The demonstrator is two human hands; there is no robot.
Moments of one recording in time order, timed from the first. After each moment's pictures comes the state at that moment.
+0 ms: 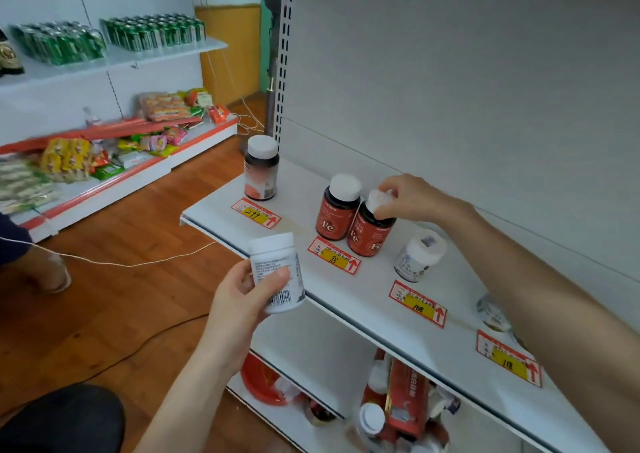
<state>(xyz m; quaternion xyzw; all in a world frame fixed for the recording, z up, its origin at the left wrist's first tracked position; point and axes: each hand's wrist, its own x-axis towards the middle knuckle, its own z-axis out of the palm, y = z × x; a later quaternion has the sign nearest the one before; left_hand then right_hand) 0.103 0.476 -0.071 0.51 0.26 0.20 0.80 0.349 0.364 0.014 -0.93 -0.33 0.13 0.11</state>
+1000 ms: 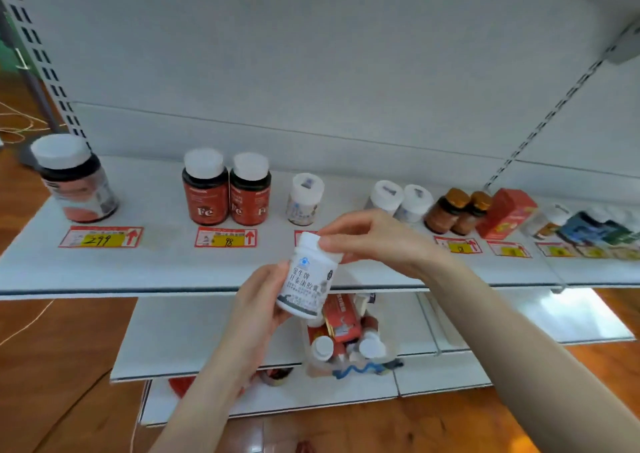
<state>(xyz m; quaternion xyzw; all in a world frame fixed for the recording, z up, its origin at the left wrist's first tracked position) 0.145 0.419 -0.088 0.54 0.12 -0.09 0.83 0.199 0.262 0.003 -0.83 -0.08 0.22 0.51</state>
